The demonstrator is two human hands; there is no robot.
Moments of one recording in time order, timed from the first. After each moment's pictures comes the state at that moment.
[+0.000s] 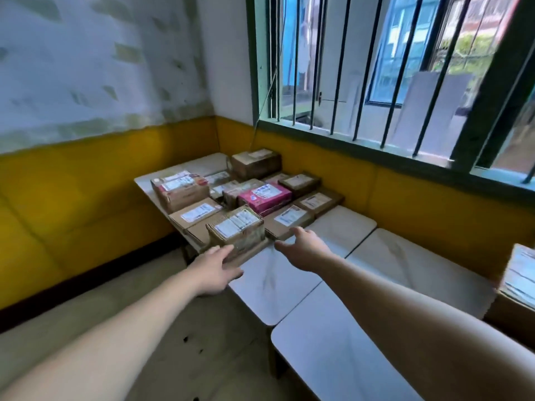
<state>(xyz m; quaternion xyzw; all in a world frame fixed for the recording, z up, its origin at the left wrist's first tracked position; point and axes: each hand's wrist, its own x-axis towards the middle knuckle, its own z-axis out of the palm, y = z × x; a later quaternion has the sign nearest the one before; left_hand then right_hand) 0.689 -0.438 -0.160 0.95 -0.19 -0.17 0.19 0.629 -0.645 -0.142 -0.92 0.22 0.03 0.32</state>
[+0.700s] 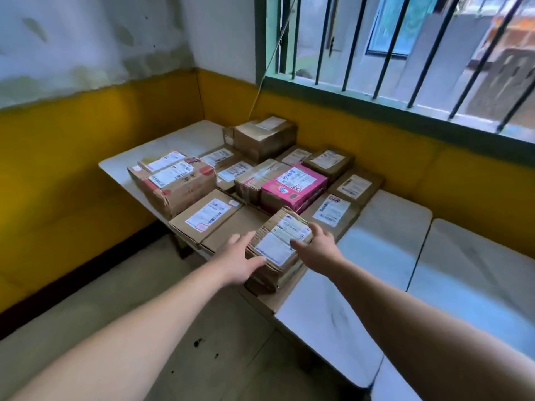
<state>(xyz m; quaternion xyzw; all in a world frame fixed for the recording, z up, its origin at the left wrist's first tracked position) 0.944 -0.411 -0.228 0.91 -0.26 -0.24 0.22 0.861 -0.590 -0.233 -0.82 0.39 0.02 0.43</state>
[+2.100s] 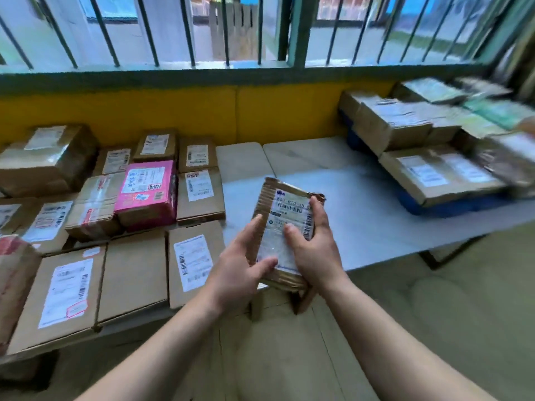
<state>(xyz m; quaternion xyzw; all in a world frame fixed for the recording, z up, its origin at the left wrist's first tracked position) 0.898 -0.410 -0.205 0.54 -0.59 -0.44 0.41 0.744 -0.449 -0.210 -0.56 0.60 -0.43 0.39</state>
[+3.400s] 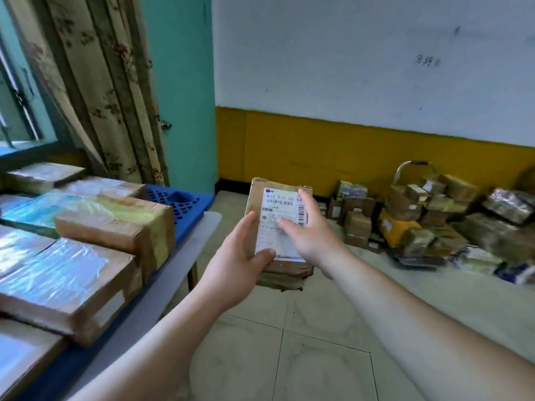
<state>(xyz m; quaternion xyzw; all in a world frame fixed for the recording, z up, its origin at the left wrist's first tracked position) 0.094 -0.534 -0.099 0.19 -0.83 -0.48 0.21 -0.024 -0.428 -0.076 -0.26 0.81 -0.52 0.08</state>
